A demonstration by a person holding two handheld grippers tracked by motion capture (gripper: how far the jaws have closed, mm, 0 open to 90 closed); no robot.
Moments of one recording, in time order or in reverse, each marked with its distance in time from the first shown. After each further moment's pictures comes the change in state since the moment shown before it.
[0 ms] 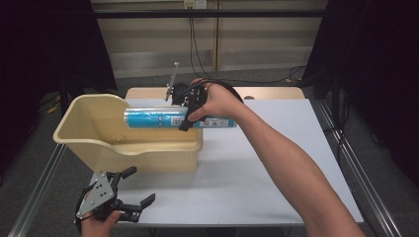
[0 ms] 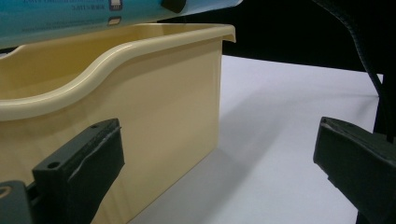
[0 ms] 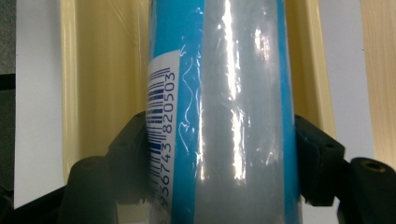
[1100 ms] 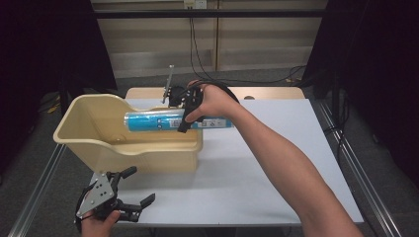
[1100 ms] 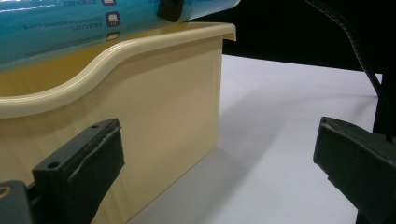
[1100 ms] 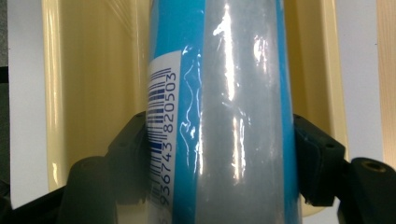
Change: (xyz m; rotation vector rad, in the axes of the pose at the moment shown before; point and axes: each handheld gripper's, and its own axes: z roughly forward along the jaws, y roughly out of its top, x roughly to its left) left arm 0.001 -0.001 0.000 0.001 -0.004 -0.005; right arm -0.004 0.006 0.012 0.041 0.017 -0.007
